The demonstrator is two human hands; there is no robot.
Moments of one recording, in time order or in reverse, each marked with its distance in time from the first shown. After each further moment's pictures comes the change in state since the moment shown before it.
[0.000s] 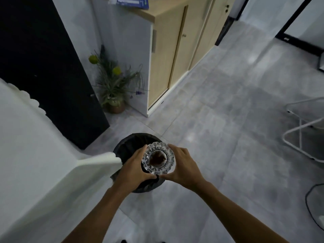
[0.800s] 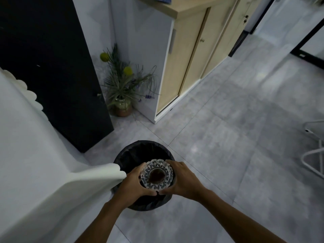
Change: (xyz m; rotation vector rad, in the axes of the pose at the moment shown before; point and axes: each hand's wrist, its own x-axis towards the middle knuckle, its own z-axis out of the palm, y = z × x) left_hand 0.041 -0.102 0.038 -0.193 -0.066 -0.164; right_hand 0.065 0.053 0.069 0.010 -0.250 -0.082
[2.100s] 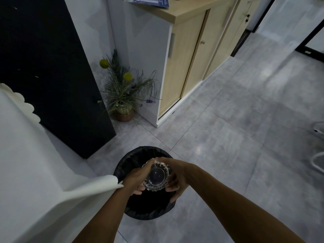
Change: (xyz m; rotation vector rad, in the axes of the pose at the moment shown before) left_hand 0.042 0.073 -0.027 -0.208 -0.061 -0.668; right_hand 0.083 -0.025 -0.030 0.933 -0.480 1.236
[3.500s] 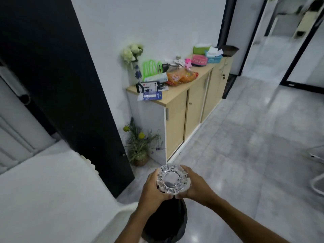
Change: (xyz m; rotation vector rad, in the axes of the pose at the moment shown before) left_hand -0.263 0.057 -0.020 0.005 0.270 0.874; right_hand -0.268 0.101 -0.024 -0.539 0.469 -1.384
